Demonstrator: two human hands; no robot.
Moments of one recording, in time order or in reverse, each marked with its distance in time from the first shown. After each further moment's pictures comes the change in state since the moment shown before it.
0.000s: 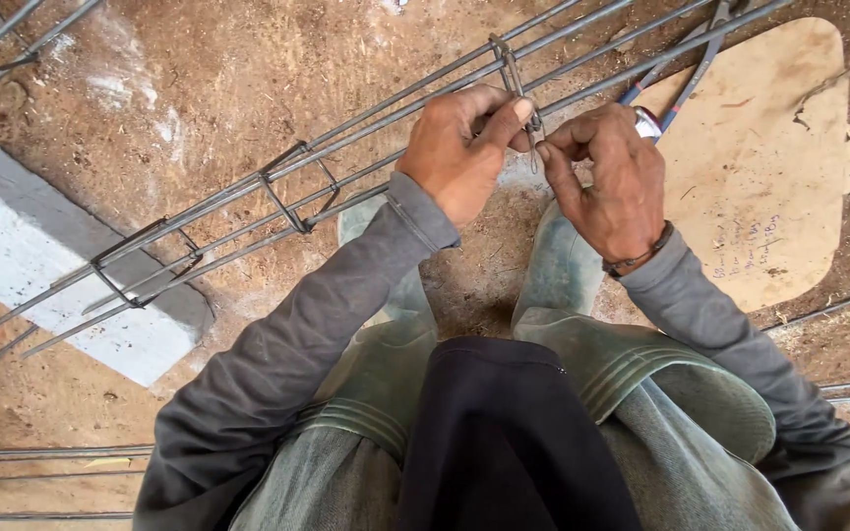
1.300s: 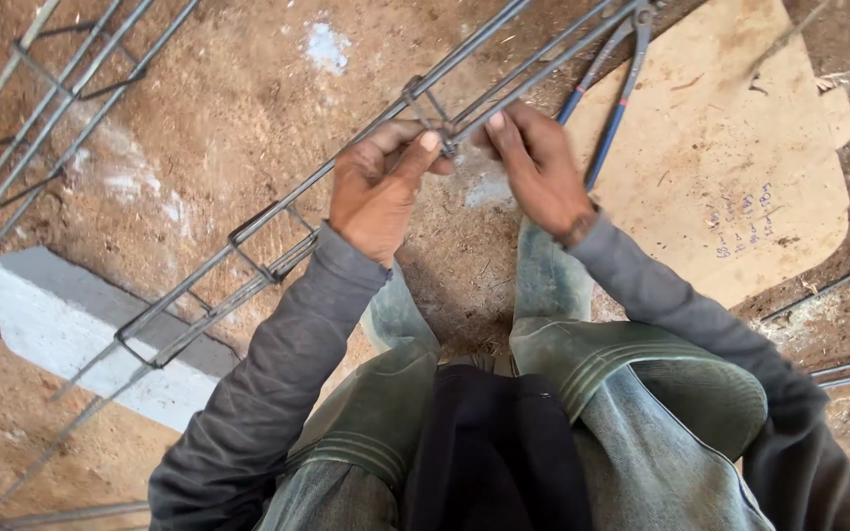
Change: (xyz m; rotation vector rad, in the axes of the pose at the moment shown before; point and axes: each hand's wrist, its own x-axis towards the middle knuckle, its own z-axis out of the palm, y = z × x) left_hand 0.000 -0.001 -0.008 -0.279 -0.003 -0.115; right_hand -0.005 0.053 0.052 0.691 0.071 0.474
